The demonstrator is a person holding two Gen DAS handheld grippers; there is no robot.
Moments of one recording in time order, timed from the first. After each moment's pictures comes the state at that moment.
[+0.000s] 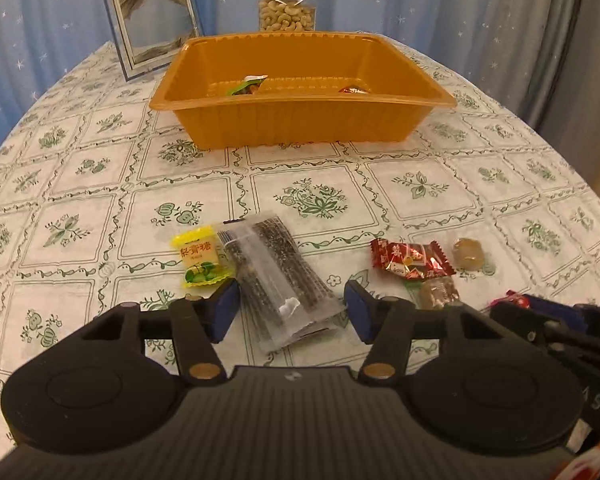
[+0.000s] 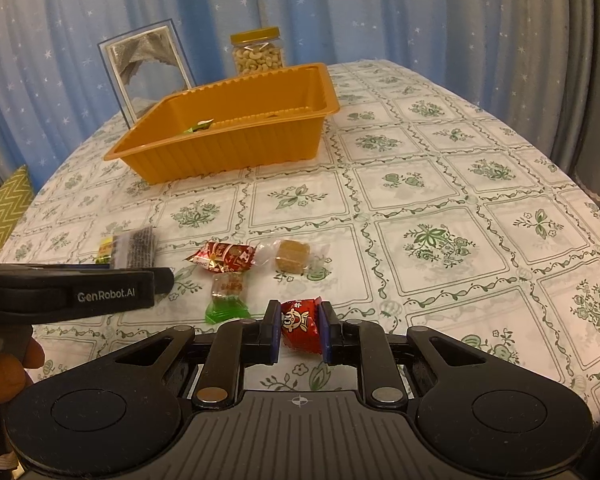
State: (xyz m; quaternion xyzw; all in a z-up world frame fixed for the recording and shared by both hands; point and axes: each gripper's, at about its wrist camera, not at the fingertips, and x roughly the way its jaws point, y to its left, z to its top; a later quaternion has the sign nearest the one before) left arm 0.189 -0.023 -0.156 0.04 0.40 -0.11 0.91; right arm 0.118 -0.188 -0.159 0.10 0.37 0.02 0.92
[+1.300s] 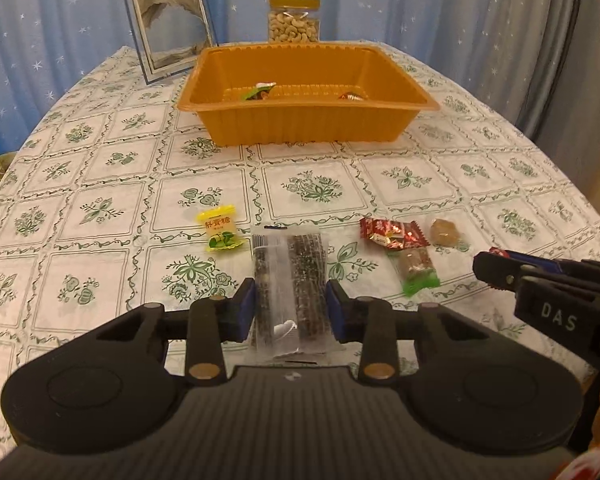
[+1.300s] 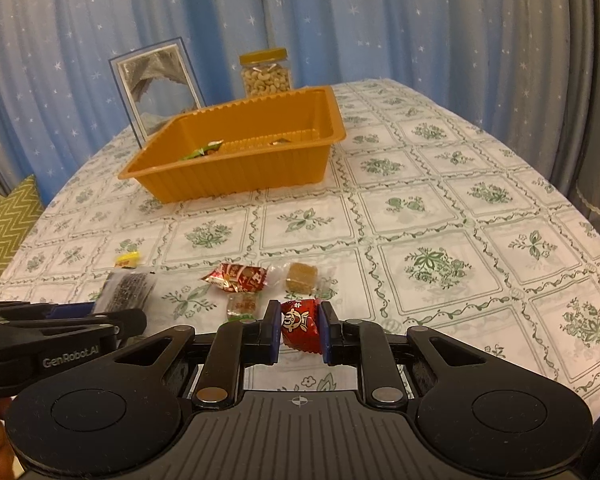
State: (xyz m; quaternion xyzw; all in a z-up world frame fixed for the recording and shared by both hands) left arm 0.144 -0.015 -0.130 0.03 0.40 -0.10 0.91; right arm 0.109 -0.186 -0.140 0.10 0.34 0.03 0.93
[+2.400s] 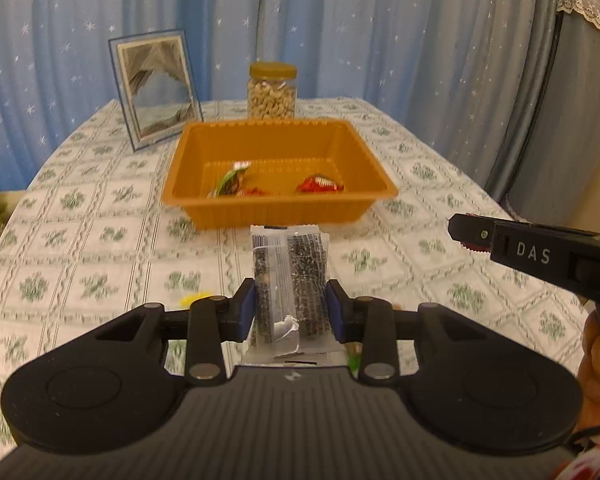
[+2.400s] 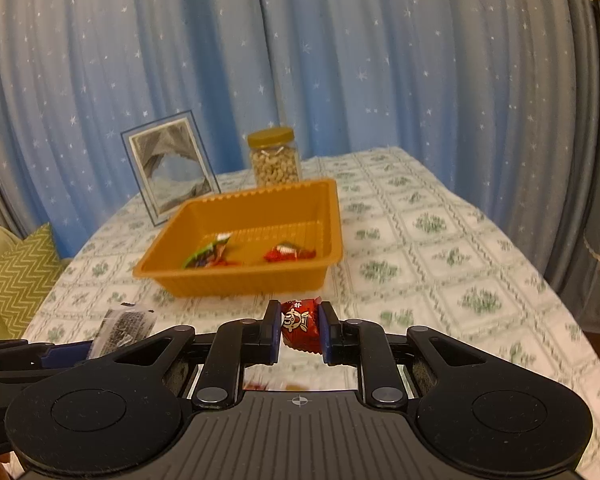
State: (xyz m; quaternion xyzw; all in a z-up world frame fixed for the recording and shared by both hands) left arm 0.153 -0.033 -0.064 0.01 0.34 -0.12 0.93; right arm 0.139 -0.219 -0.067 0.10 0.27 0.05 0.96
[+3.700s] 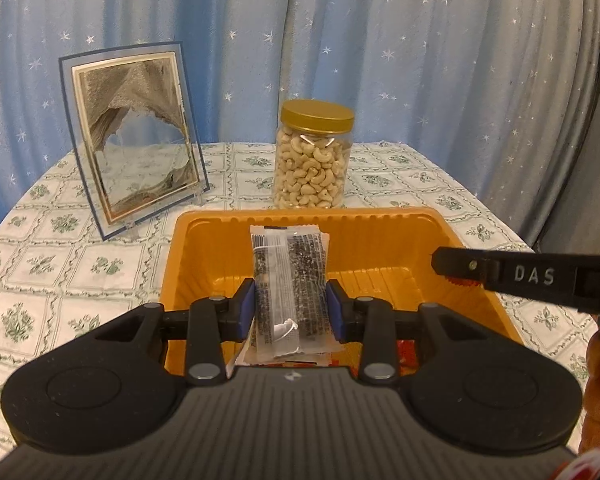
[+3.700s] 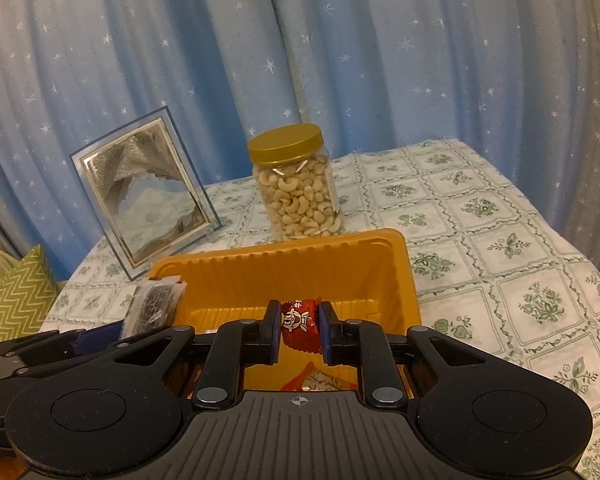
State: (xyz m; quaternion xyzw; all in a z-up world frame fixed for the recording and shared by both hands) left arm 0.376 -0.019 -0.090 0.00 0.31 -0.12 0.94; right arm 0.372 -0.204 -0.085 0.13 0.31 0.09 0.94
